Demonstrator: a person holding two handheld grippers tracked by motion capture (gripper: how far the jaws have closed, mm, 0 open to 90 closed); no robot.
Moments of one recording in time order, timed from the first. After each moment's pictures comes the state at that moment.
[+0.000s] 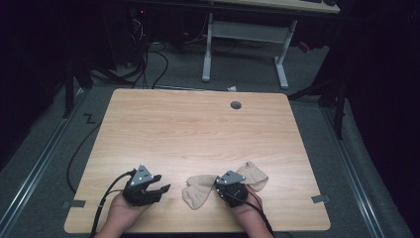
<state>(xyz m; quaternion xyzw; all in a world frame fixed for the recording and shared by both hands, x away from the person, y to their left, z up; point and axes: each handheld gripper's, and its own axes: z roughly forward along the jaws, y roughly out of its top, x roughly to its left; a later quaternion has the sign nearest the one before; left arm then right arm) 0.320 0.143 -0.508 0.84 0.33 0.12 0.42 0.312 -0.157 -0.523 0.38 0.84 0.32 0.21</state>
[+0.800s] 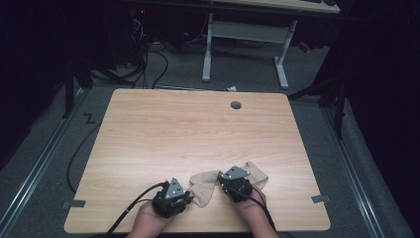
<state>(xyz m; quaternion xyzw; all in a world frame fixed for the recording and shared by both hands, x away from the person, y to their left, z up) 0.301 0.075 -0.529 0.87 0.28 0.09 0.39 0.324 -0.171 -0.523 0.40 0.84 0.31 0.22</state>
